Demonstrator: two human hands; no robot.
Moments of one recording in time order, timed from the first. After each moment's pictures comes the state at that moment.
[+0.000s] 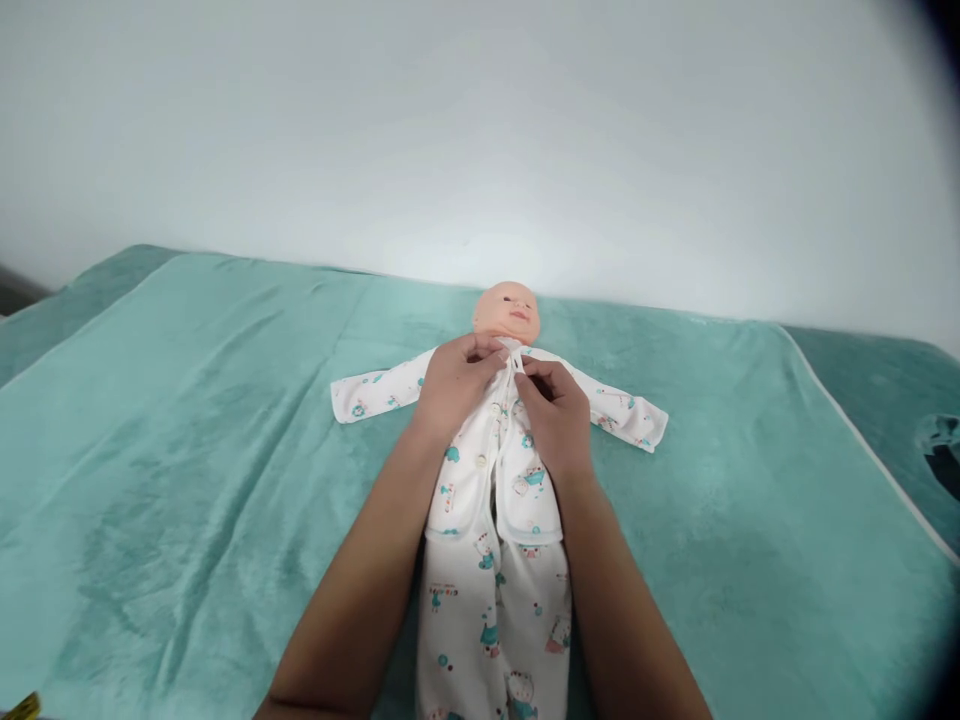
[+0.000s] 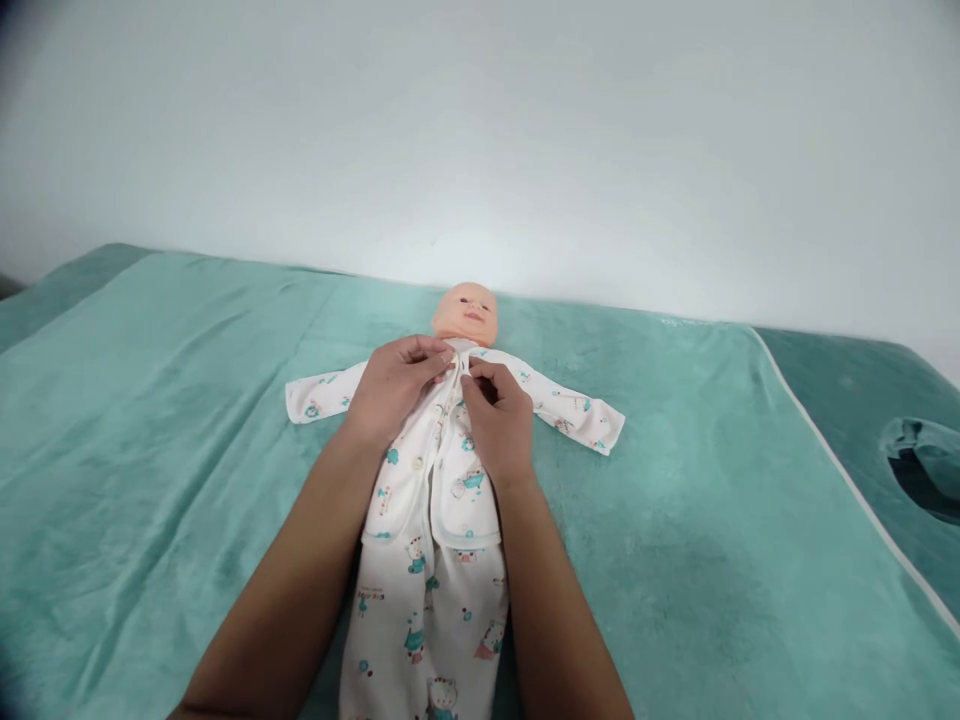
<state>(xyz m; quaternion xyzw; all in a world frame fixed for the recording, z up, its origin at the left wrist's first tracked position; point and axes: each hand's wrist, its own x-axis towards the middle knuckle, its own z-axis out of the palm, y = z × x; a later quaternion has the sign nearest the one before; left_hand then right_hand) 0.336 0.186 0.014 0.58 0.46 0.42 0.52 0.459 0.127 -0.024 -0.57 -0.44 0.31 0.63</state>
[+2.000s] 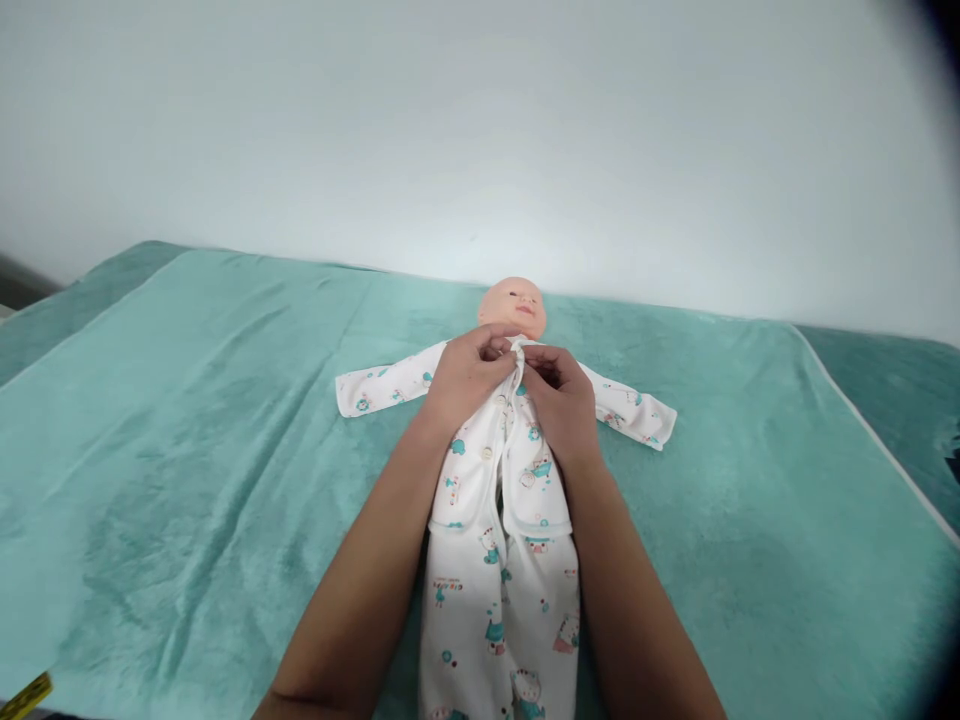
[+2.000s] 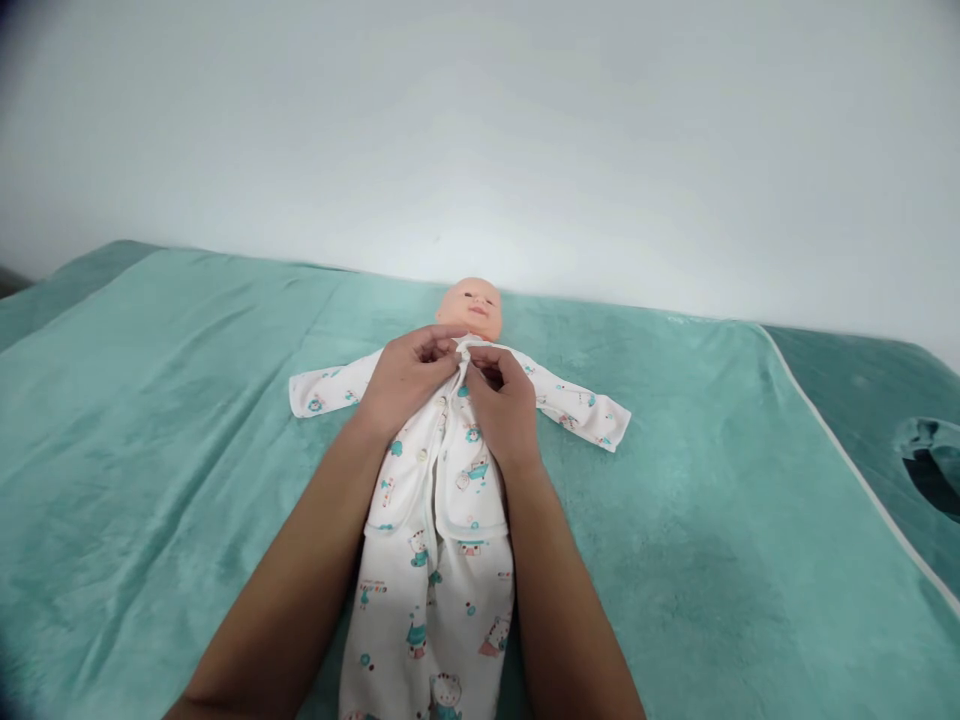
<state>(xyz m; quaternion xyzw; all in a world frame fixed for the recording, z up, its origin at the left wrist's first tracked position) 0.336 0.188 0.012 0.66 0.43 0.40 0.47 0.463 0.135 -0.018 -0.55 -0.46 0.32 0.62</state>
